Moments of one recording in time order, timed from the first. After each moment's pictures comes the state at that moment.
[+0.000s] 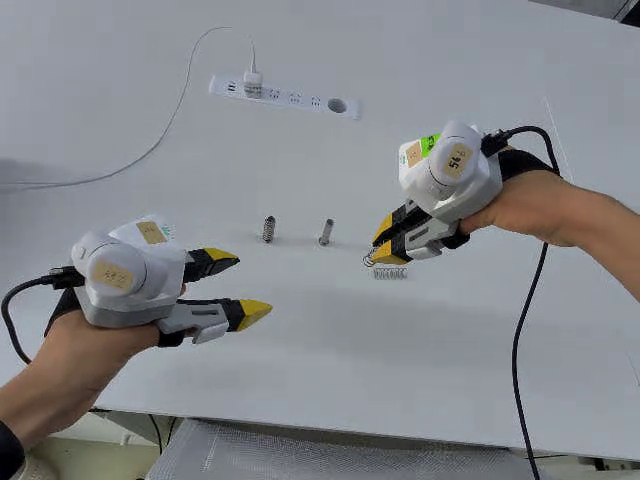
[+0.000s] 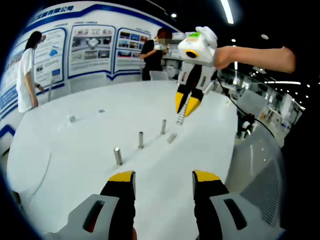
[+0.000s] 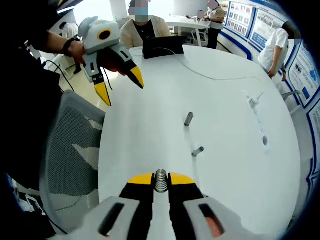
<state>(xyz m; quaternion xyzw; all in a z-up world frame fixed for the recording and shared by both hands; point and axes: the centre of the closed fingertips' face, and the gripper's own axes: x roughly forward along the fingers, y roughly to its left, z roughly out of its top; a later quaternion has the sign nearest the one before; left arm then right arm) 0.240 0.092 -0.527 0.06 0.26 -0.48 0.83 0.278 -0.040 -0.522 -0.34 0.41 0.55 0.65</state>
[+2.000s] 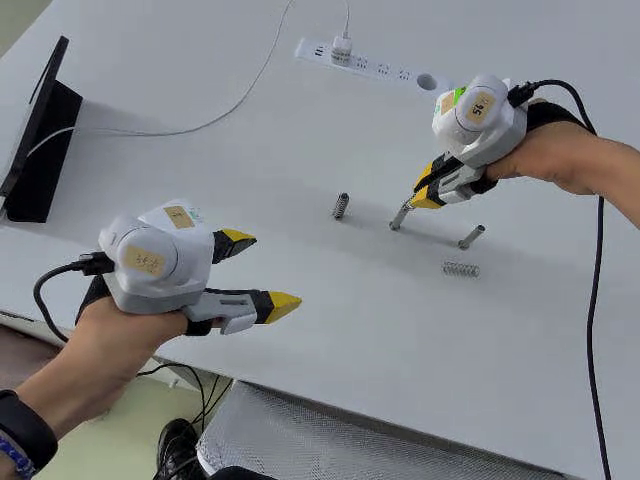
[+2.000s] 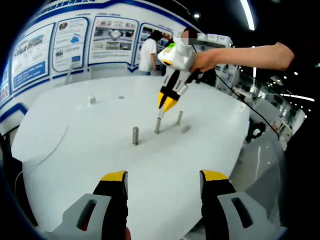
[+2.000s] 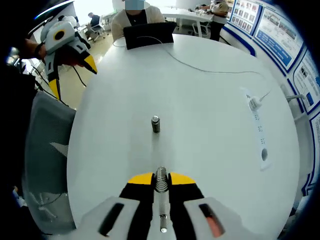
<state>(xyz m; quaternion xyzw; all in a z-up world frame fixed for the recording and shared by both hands) 0.231 0.140 -0.544 0.02 0.30 -0.41 0.86 0.367 -0.009 -0.573 -0.37 0.42 0.55 0.62</state>
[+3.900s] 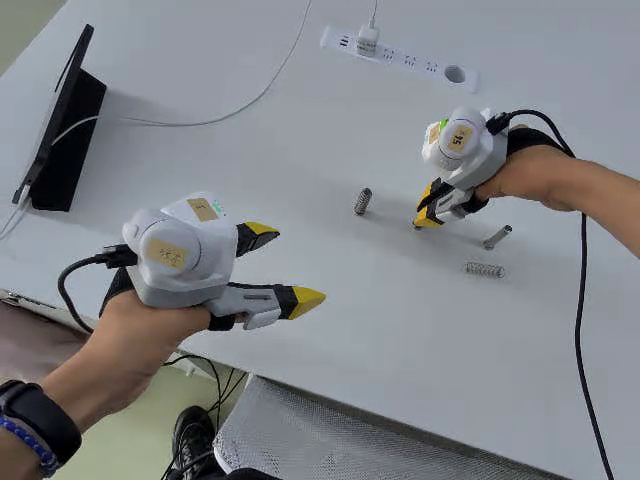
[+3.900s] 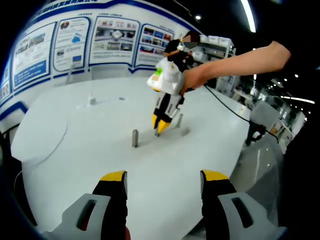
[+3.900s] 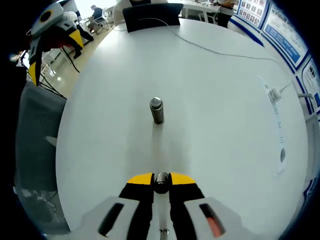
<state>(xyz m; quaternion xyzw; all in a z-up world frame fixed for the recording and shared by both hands) 0.237 0.139 -0.542 0.02 0.30 -0.41 0.86 0.366 -0.001 -0.639 -0.38 0.45 0.55 0.59</state>
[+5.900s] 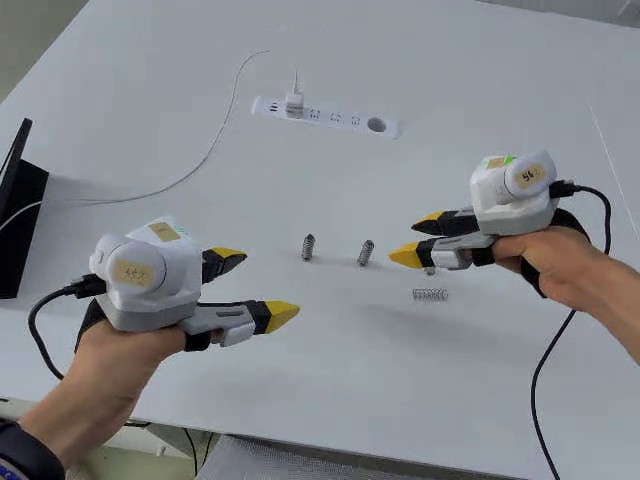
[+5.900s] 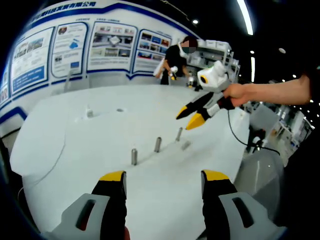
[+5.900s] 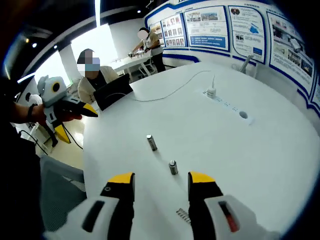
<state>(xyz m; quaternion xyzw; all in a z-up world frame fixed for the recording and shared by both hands) 0.262 0.115 -0.514 0.01 0.27 -0.42 0.87 0.329 -0.045 -0.535 -0.08 0.37 0.43 0.82</state>
